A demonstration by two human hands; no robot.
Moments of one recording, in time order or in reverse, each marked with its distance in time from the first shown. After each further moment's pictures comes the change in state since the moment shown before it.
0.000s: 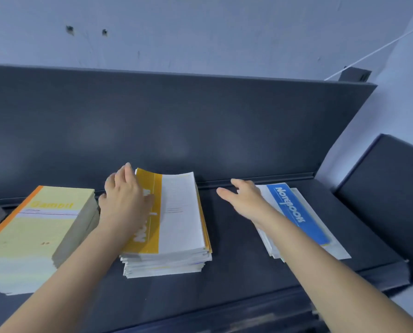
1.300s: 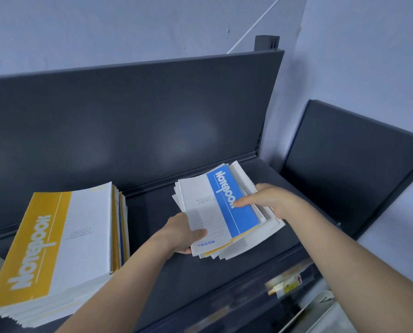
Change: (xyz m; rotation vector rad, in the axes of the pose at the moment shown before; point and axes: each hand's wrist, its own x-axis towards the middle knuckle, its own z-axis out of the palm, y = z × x) left_hand -0.036 0.169 0.146 -0.440 -0.859 0.041; right_hand 0.034 0.189 -0.130 0.334 -0.170 0.399
